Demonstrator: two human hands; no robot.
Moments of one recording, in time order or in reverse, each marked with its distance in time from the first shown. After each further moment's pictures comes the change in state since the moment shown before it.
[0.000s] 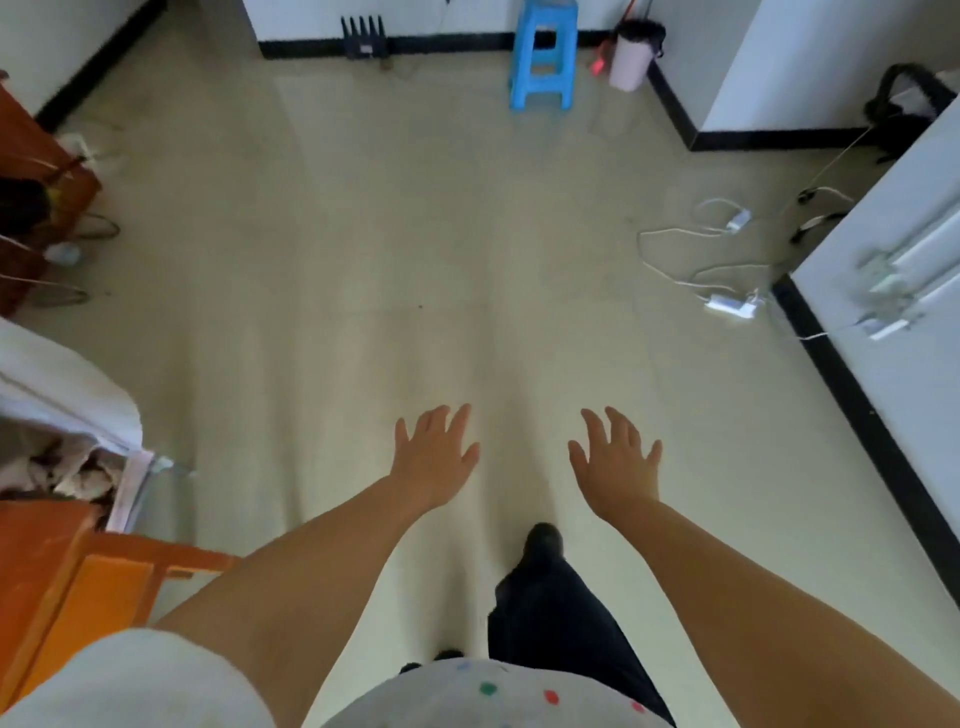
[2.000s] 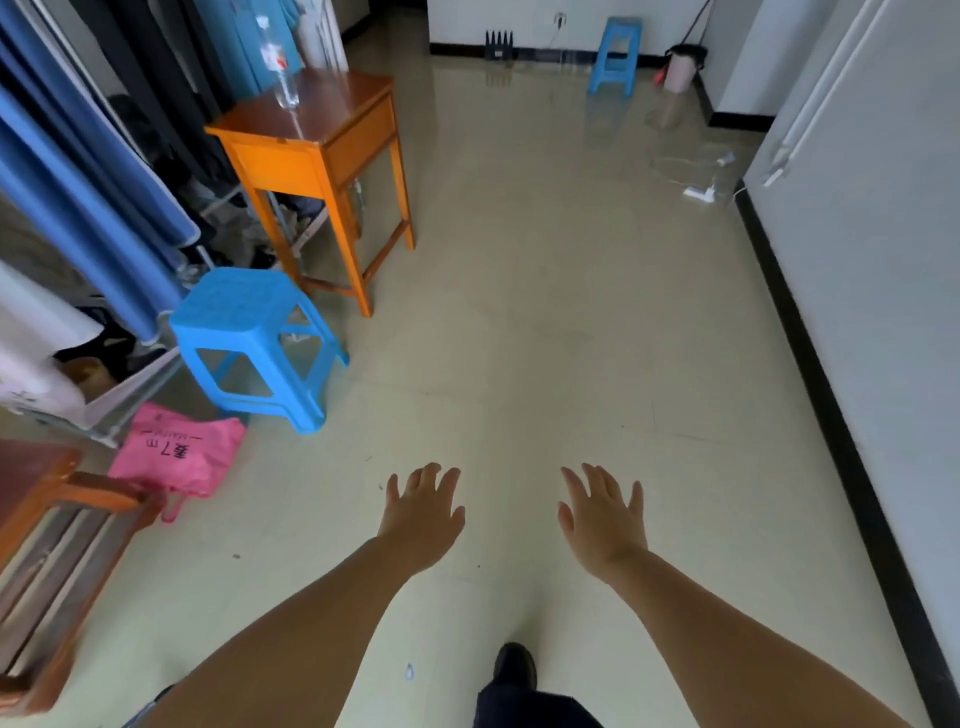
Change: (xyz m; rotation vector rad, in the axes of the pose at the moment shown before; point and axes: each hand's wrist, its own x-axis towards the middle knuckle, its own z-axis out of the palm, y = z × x) left_hand -1.408 0.399 0.655 0.001 0.081 -0.228; right_hand -1.389 0.479 0.437 -0.166 -0.052 -0.363
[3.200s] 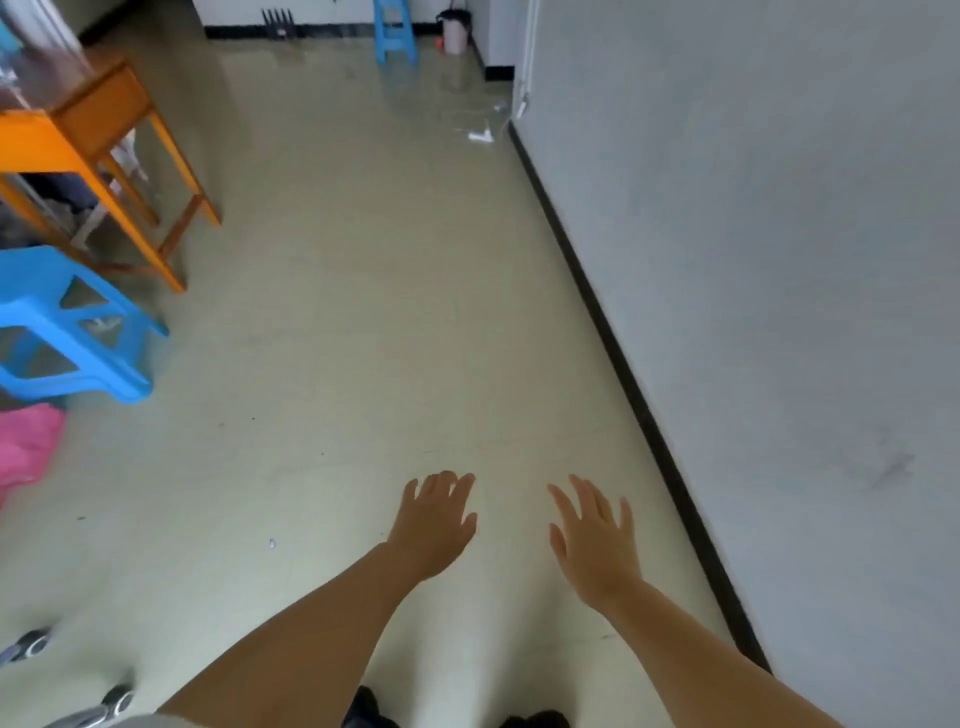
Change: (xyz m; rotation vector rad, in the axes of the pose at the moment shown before) left_hand -0.366 0.388 0.175 0.139 -0.012 0.455; right_hand -0.518 0.299 0.172 -0.009 0.242 0.266
